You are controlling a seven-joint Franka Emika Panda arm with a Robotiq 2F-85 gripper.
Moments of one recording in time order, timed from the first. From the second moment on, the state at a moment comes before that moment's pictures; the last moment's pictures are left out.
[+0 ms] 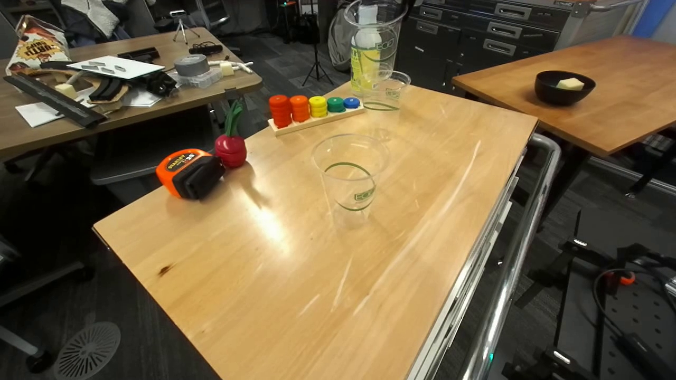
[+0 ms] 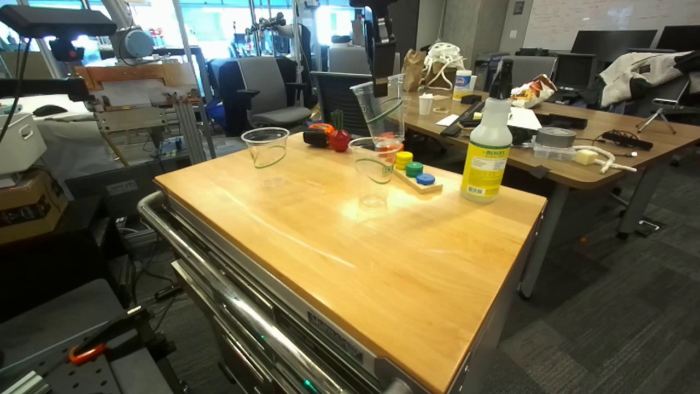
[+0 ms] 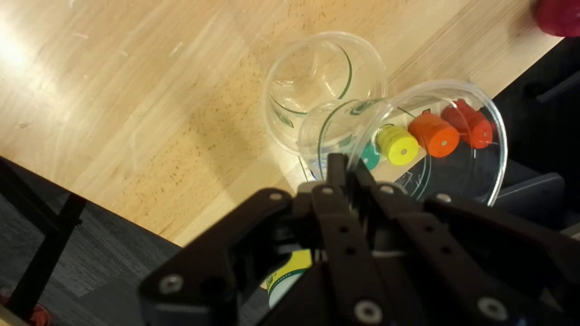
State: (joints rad) arm -0.09 -0.03 -0.02 -2.04 0.05 2.21 0.61
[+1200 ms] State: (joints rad) arm -0.08 -0.04 -0.03 -2.16 0.05 2.21 0.61
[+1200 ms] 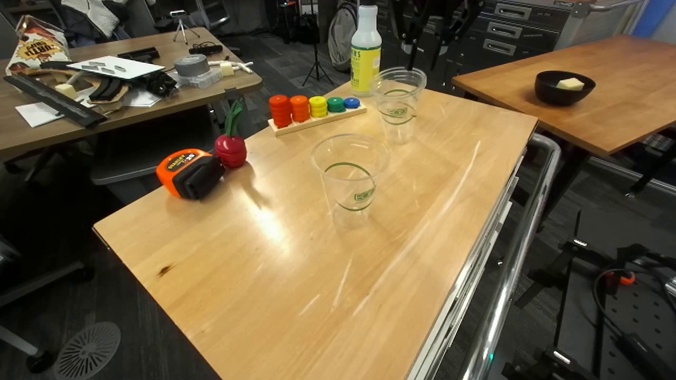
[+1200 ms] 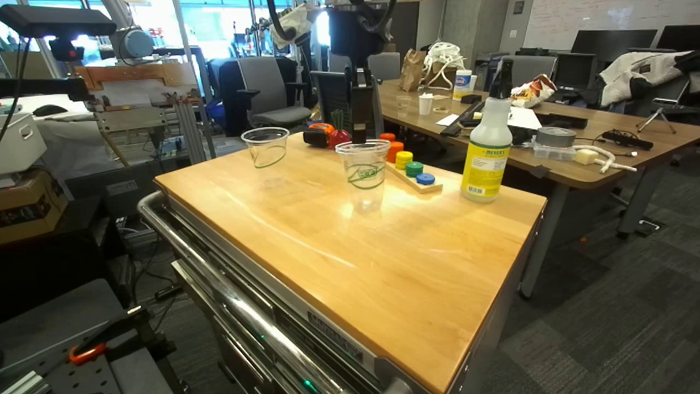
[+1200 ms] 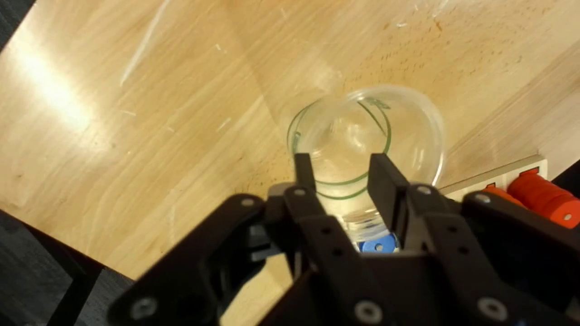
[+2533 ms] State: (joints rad) arm -0.09 -0.02 -0.05 -2.21 -0.15 2.22 0.64
